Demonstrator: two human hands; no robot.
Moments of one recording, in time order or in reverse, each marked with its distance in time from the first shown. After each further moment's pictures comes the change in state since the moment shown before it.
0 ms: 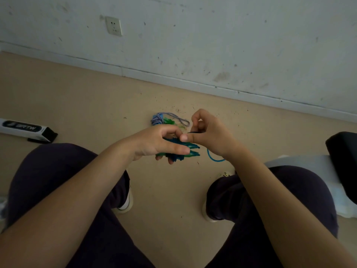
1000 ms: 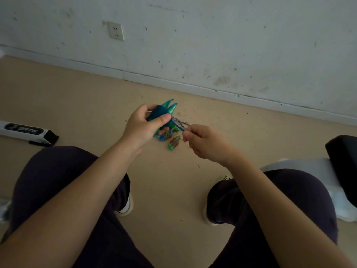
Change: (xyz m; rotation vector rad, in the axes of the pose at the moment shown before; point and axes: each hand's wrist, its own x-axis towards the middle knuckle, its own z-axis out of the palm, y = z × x) left_hand 0.019 -0.011 -0.012 -0.437 0.701 0.132; right_hand -0.002 -0.002 0.011 -0.108 -0.067 0.150
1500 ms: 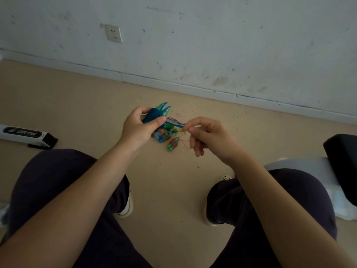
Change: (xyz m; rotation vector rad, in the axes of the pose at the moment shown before) left_hand 0.002 -0.004 0.000 0.131 0.089 0.022; right_hand -0.003 0.005 -0.015 0.296 0.047 -0.134
